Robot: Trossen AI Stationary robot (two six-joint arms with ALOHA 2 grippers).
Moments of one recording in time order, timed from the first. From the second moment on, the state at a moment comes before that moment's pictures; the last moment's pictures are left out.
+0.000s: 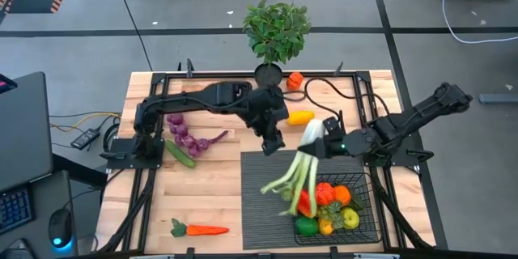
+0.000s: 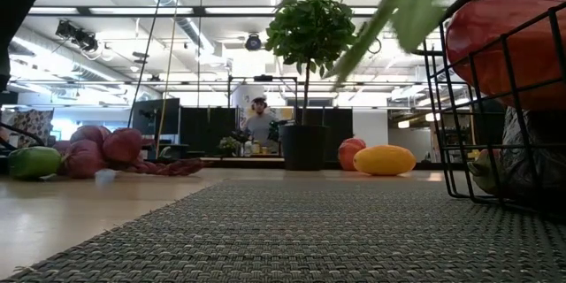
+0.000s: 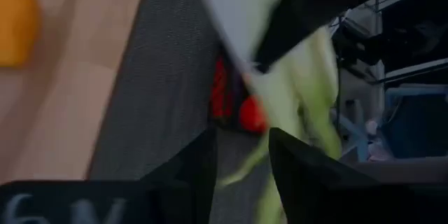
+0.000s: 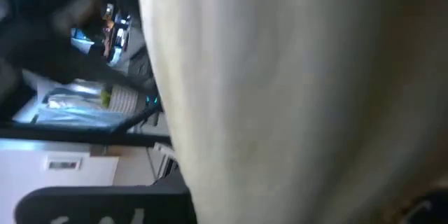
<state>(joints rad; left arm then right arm) 0.02 1.98 2.19 -1.03 0.29 -0.43 0.43 1.04 0.89 -0.32 0.48 1.43</state>
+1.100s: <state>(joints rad) 0.14 1.93 2.19 -1.16 0.29 -0.37 0.24 0.88 0.90 -0.62 -0.55 0.80</state>
